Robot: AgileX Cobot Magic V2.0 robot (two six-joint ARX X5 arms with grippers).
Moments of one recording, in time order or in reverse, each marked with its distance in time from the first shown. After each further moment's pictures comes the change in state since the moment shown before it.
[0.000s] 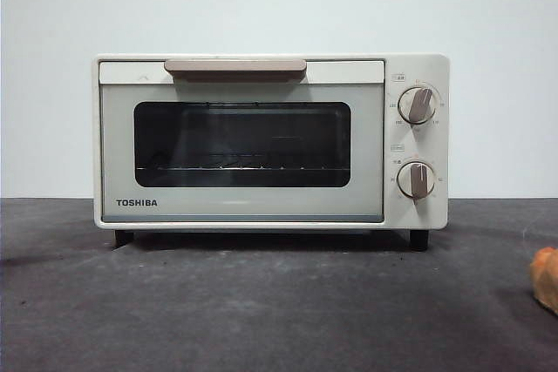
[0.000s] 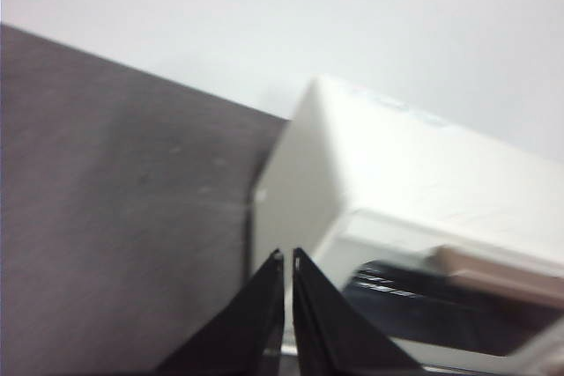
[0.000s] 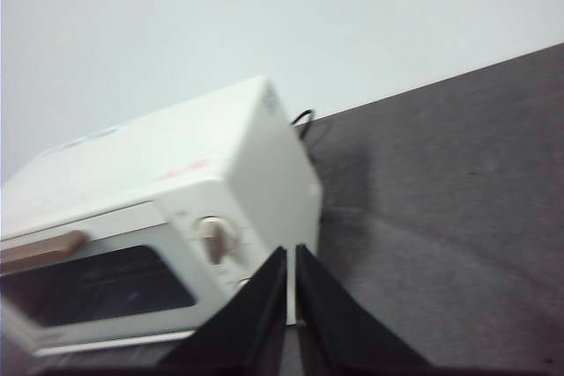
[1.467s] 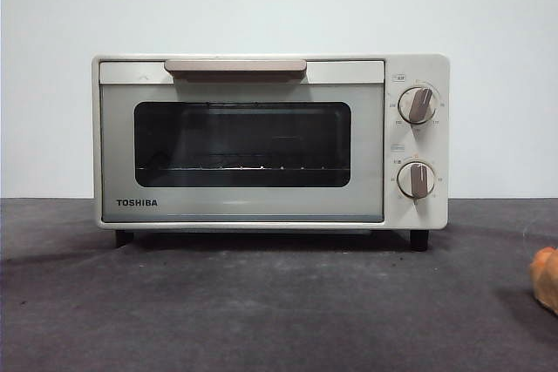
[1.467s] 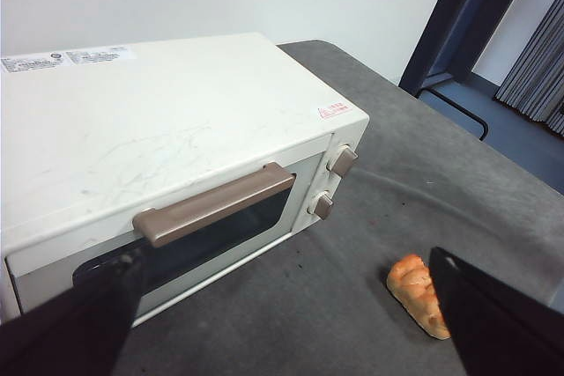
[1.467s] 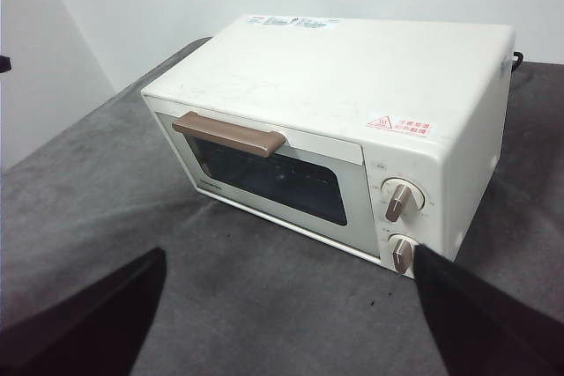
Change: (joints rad) left arm -0.278 0.295 0.388 -0.222 0.338 0.281; right arm 0.191 0.350 0.404 -0.270 -0.241 -0.269
